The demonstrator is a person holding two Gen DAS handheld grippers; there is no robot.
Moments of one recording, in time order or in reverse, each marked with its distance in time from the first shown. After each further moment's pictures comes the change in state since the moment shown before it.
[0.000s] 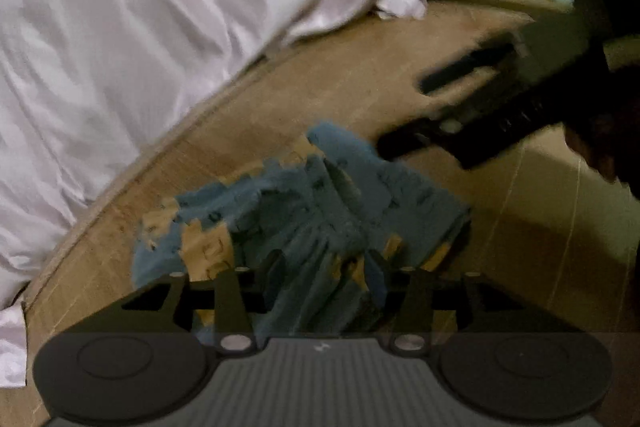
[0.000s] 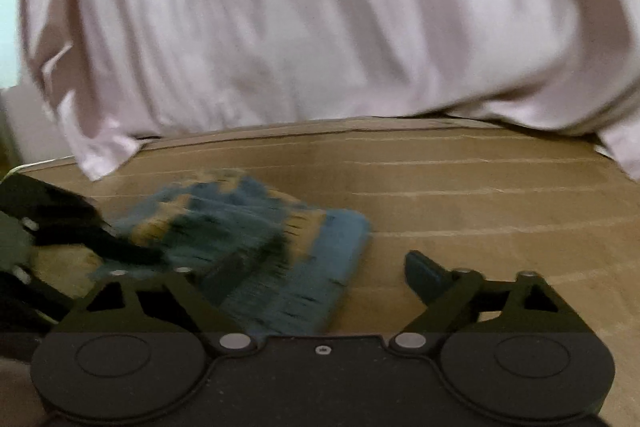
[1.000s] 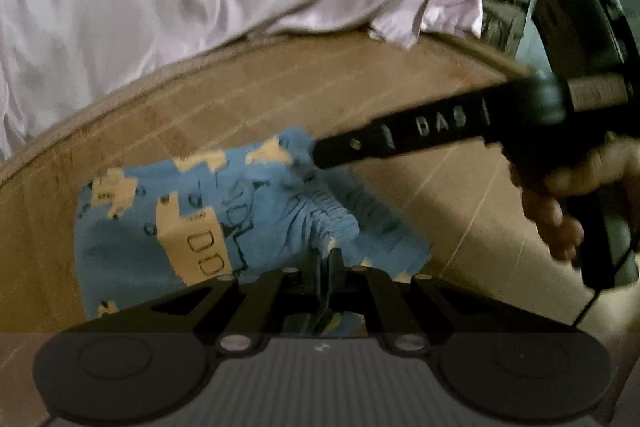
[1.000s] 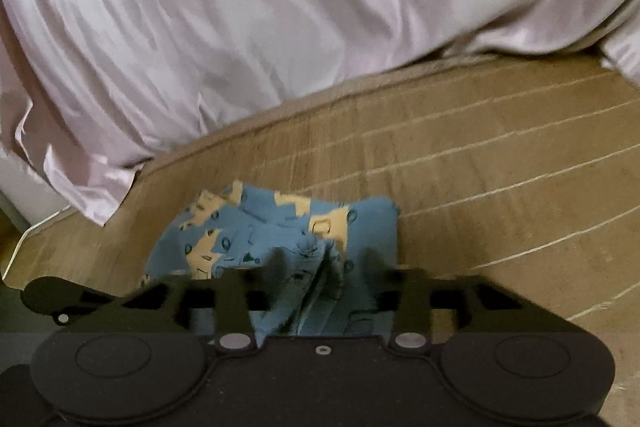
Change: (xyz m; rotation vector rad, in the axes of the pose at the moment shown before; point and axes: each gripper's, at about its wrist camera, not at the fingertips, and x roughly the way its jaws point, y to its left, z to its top) left arm 0.013 0.035 0.004 -0.249 0.004 -0.255; right arm 0.025 -0.012 0.029 0.289 0.153 0.007
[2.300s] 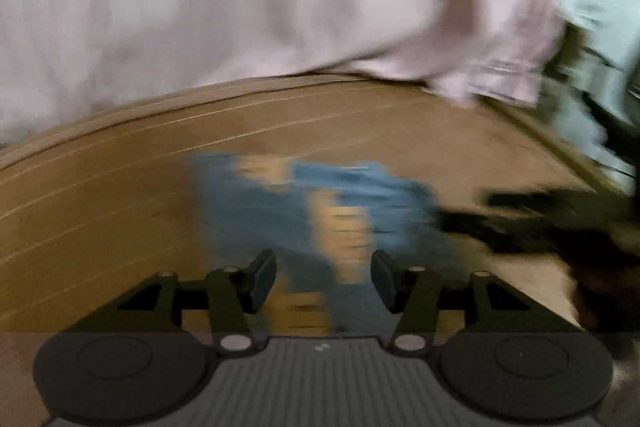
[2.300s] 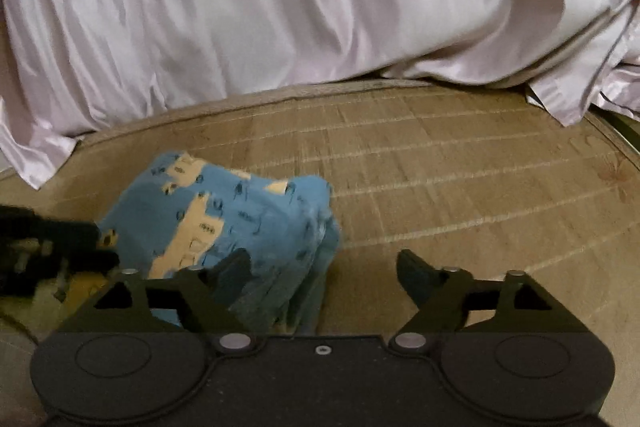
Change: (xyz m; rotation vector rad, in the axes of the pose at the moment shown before) left arm -0.035 0.064 -0.027 -0.247 -0.130 0.118; right arm -0.030 0.021 -0.048 -0.123 -0.090 -0.298
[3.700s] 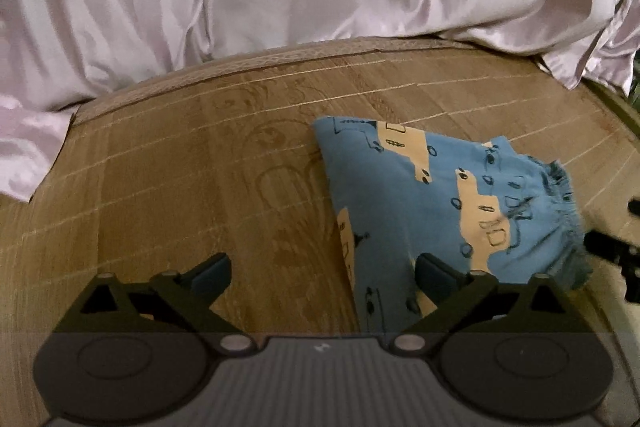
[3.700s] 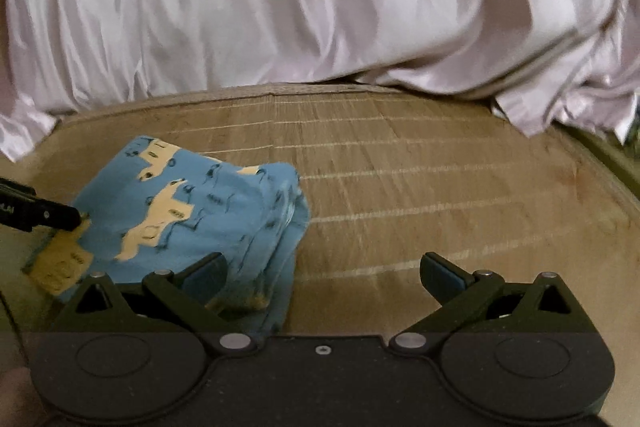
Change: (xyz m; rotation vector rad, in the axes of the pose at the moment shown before) left arm 0.009 0.031 -0.009 -0.070 0.091 0.218; right arm -0.027 0.001 -0.027 -0.034 -0.051 -0.089
